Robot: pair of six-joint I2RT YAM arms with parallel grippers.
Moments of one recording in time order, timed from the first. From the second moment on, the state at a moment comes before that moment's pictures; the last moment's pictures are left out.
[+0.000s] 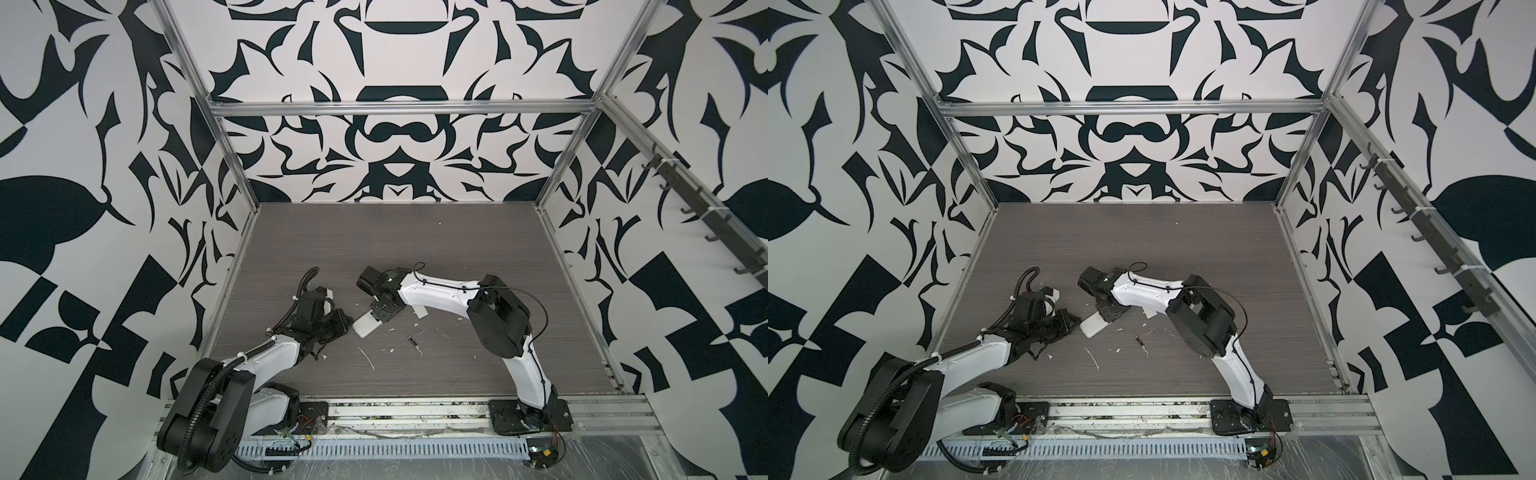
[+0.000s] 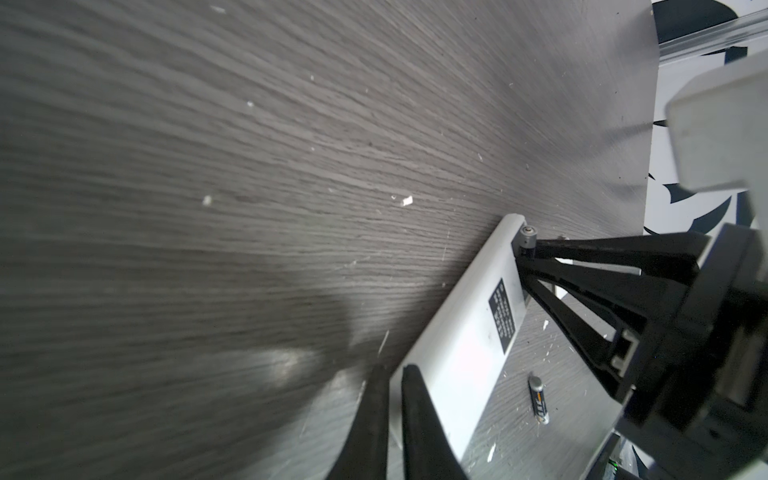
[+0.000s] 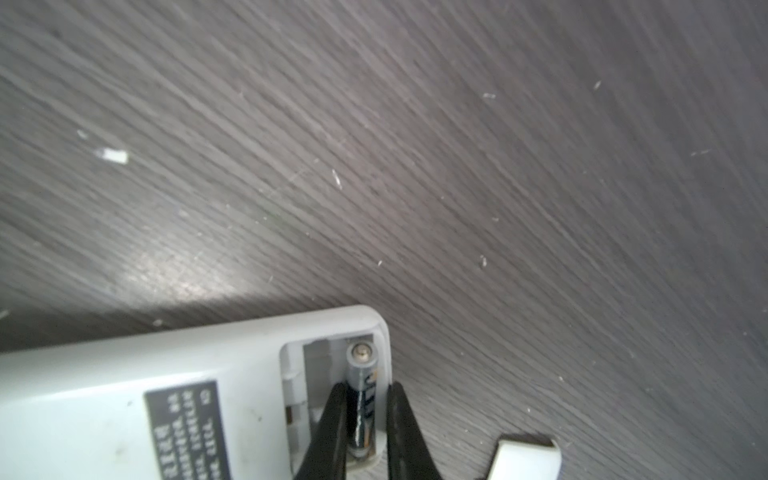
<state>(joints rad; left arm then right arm) -0.34 1.20 0.29 0.08 0.39 -0.76 0.96 2.15 1.61 -0.81 0.23 0.26</state>
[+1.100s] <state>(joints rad) -0.34 1.21 0.29 0.07 0.38 -0.76 1.01 2.08 1.52 -0.68 0.24 0.26</state>
